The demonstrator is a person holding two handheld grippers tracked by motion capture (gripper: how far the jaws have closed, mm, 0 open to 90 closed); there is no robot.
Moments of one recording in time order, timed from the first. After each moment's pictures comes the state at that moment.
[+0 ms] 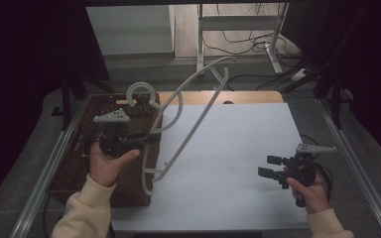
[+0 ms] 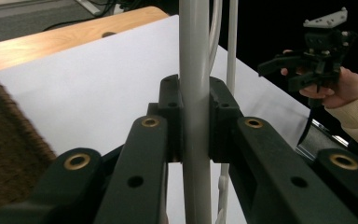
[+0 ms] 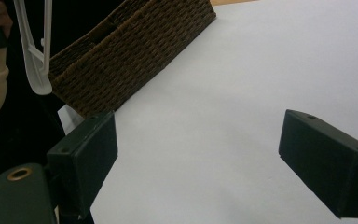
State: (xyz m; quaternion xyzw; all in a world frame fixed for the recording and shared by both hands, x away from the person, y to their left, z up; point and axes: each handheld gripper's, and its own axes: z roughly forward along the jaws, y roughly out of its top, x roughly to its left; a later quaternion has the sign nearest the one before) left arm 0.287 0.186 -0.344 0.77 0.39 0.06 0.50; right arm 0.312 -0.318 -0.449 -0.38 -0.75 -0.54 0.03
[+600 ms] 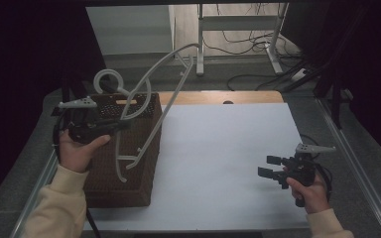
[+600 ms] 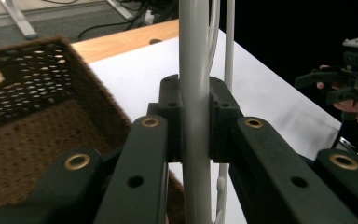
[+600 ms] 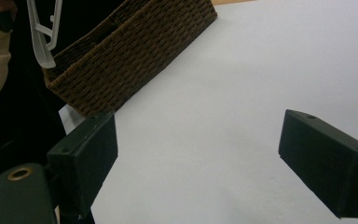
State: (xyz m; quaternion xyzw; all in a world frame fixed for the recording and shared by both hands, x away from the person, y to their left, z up) left arm 0.301 0.257 -0.332 0.75 0.43 0.09 0.50; right arm 0.312 -0.317 -0.450 -0.38 -0.75 -0.54 0.03
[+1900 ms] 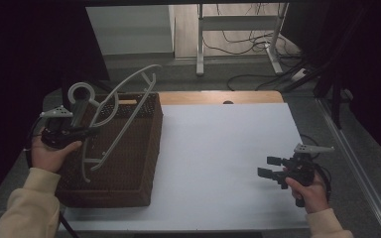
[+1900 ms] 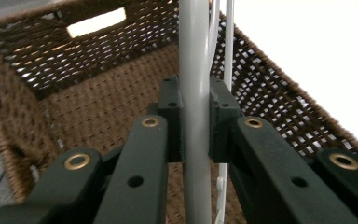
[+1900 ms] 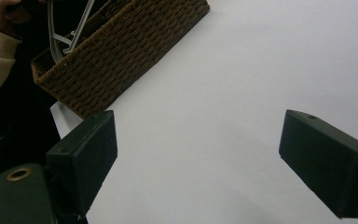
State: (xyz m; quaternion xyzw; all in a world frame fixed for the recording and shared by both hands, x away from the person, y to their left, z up) left arm 0.310 0.337 -0.384 0.78 0.47 0.16 0.39; right arm 0.314 -0.318 -0.454 -0.39 -0.76 -0.53 0.03
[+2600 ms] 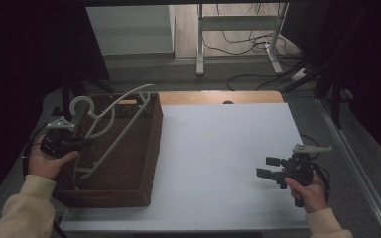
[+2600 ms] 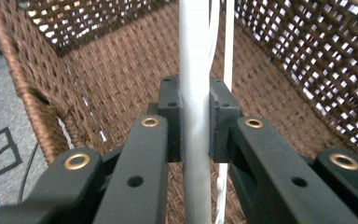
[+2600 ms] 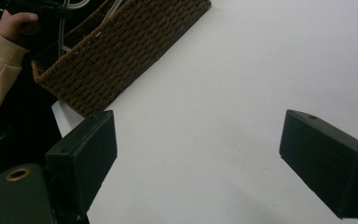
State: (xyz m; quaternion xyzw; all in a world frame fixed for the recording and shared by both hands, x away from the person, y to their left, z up) left arm 0.307 0.350 -0.420 0.81 0.47 0.16 0.31; right arm 0.315 -0.316 -0.457 -0.39 -0.76 -0.52 0.03
